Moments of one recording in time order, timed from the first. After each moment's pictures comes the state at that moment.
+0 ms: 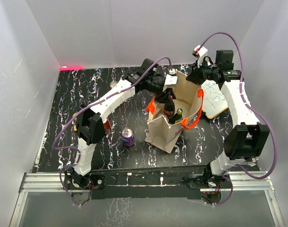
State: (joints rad) left arm -0.71 2.10 2.05 -0.69 0.96 0.71; right arm -0.03 1.60 1.58 -0.61 -0.72 -0.45
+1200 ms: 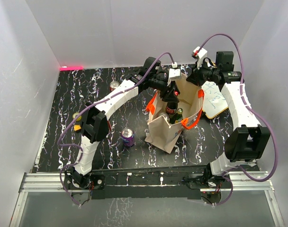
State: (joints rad) left arm -0.70 2.18 2.09 -0.50 0.95 0.45; right arm -0.02 1.57 1.56 -0.61 -0.72 -0.50
